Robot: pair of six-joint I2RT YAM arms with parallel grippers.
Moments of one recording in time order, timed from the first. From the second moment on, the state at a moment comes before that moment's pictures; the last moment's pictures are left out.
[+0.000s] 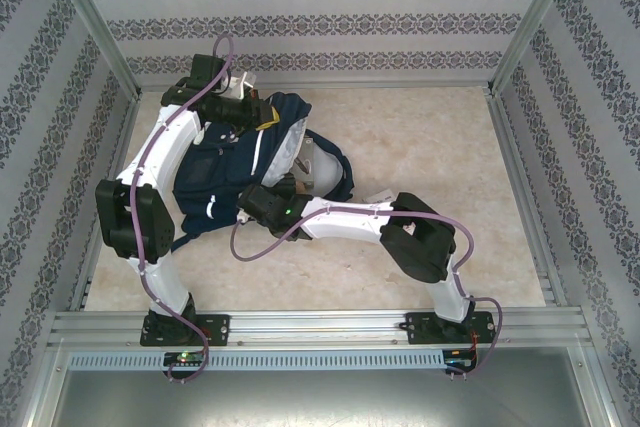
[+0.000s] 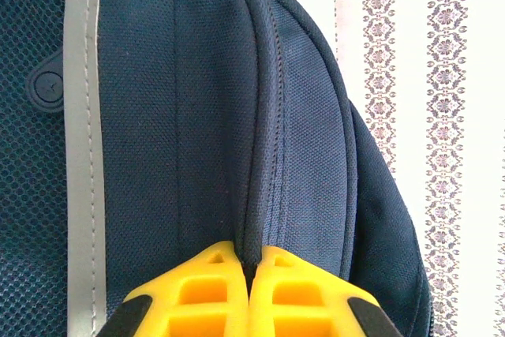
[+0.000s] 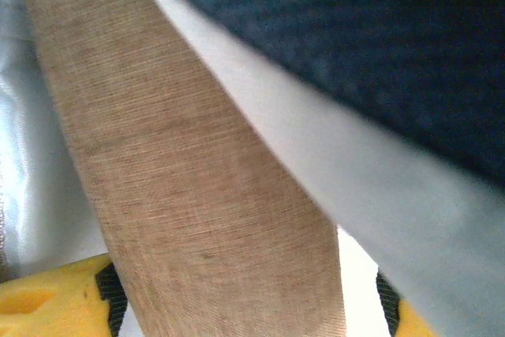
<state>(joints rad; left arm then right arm) -0.13 1.81 1.72 -0.79 0.79 -0.52 1.10 2.03 1.46 -0.41 0.68 -0.68</state>
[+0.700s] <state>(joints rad) -0.13 1.81 1.73 -0.80 0.79 -0.52 1.07 1.70 1.28 -0.49 0.66 -0.31</state>
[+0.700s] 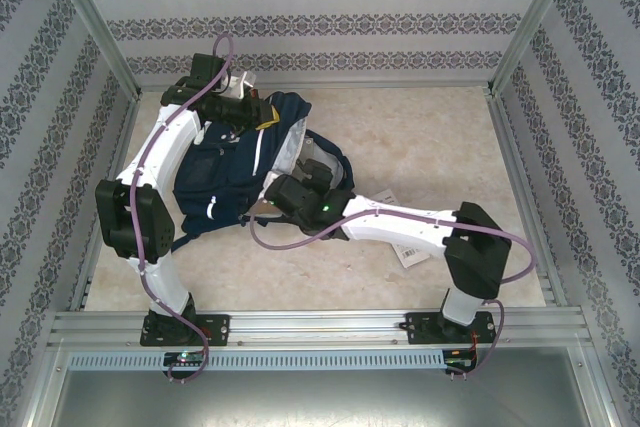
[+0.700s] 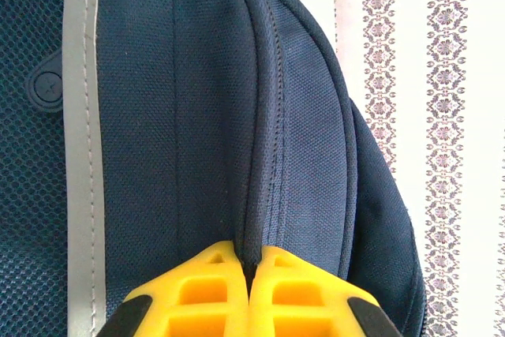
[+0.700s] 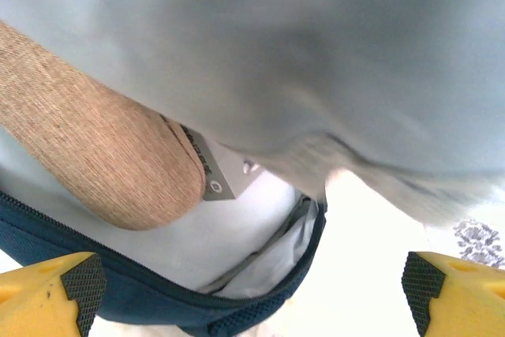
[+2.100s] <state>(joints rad) -0.10 1.79 1.73 -0.75 0.66 -0.60 0.84 1.91 1.23 -0.02 -0.15 0.69</state>
